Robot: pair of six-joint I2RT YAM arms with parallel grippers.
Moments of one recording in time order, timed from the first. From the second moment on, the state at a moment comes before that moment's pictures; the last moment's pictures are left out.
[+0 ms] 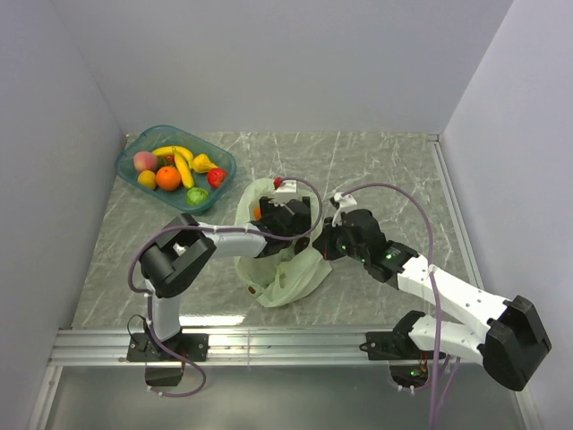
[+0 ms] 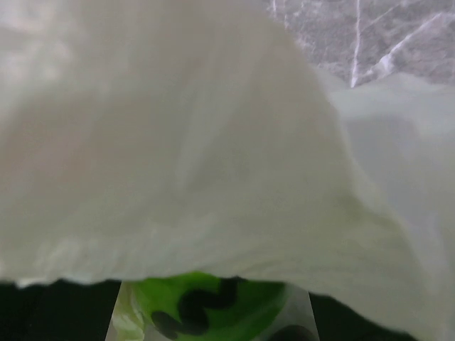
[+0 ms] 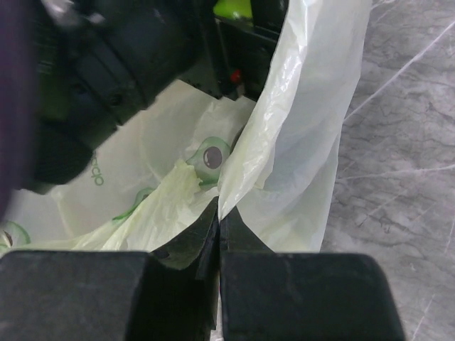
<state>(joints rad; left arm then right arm) -0.89 1.89 1.08 0.20 -0.67 -0.56 0.70 1.06 0.63 -0.14 -0.04 0.45</state>
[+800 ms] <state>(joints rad) -0.88 1.58 0.96 0.11 -0.52 -0.58 0.70 1.08 0.63 -0.15 0.07 0.43</state>
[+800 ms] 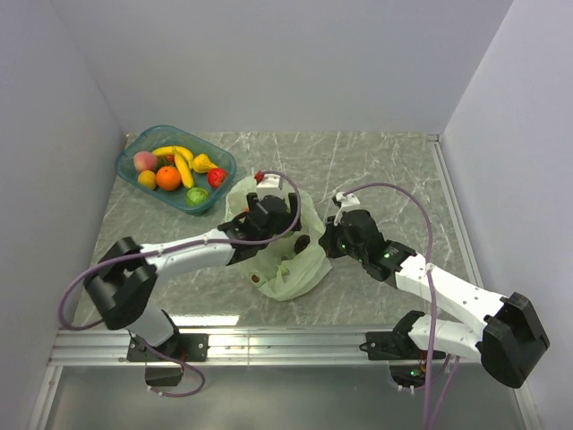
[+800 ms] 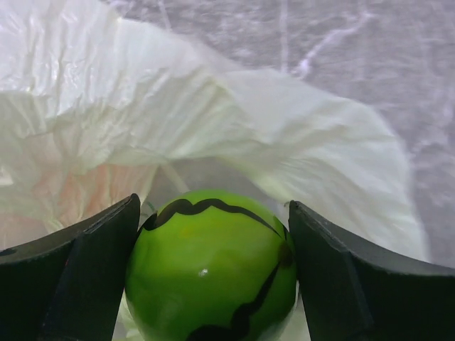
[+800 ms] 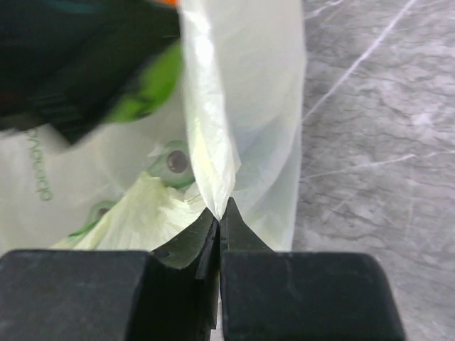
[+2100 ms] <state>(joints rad) -0.34 1.30 1.13 -0.09 -0.22 -0.60 0.70 1.08 0.63 -0.17 0.13 0.44</state>
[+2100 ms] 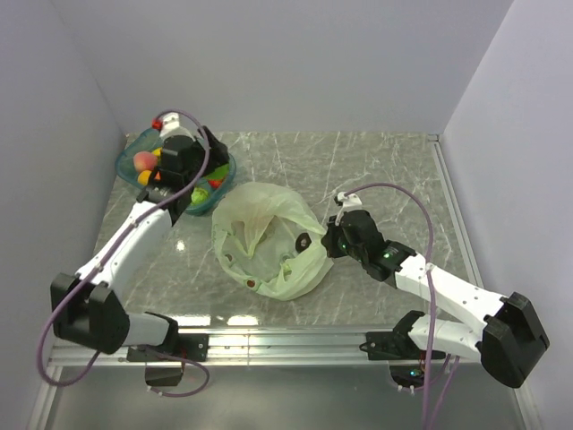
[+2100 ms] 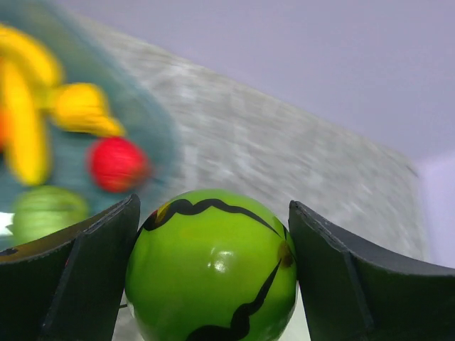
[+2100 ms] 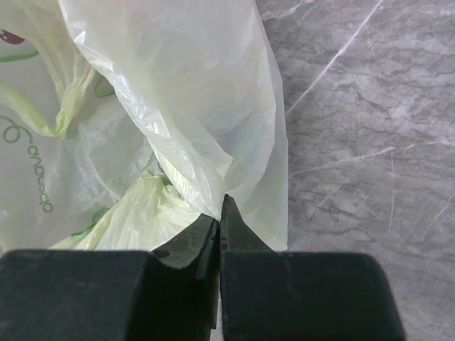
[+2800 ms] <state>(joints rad) -0.02 1.65 1.33 -0.12 -0.32 -0.60 0.70 1.01 0.63 -0.19 0.12 0.40</state>
